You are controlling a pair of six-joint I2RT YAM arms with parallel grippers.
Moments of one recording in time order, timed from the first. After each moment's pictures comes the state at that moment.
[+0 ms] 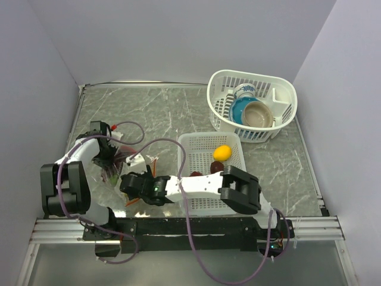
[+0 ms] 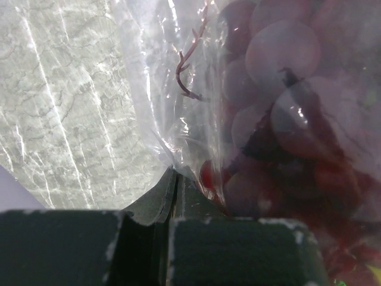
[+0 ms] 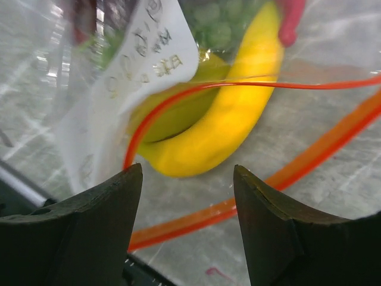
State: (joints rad) left arm 0.10 1.49 0.88 -0.66 -0.08 0.46; right arm 1.38 2.08 1.56 -0.29 0.54 0.72
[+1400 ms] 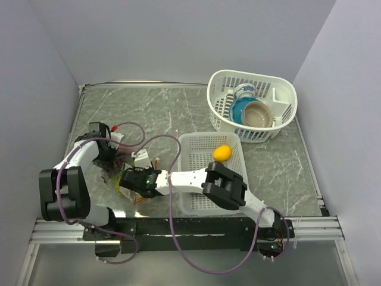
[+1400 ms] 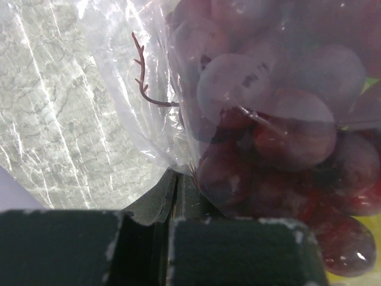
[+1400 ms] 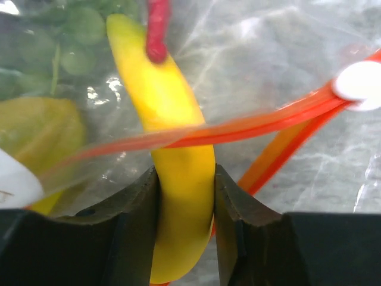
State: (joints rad) left arm 0.10 1.44 0.85 -0.68 -0.05 0.48; right arm 1.32 2.28 1.73 -0.51 0.69 0.80
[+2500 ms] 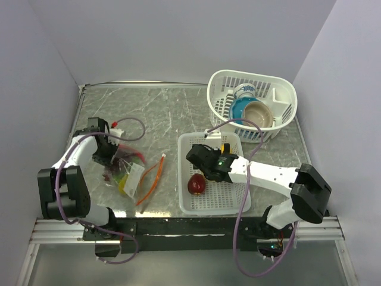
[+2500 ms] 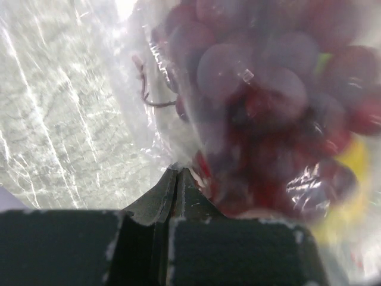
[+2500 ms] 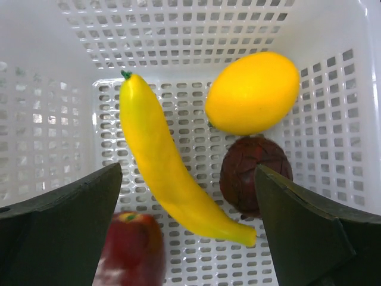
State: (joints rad) left arm 0.10 1.45 0.93 -0.78 0.03 0.47; right arm 1.00 1.45 0.96 -0.54 0.77 0.78
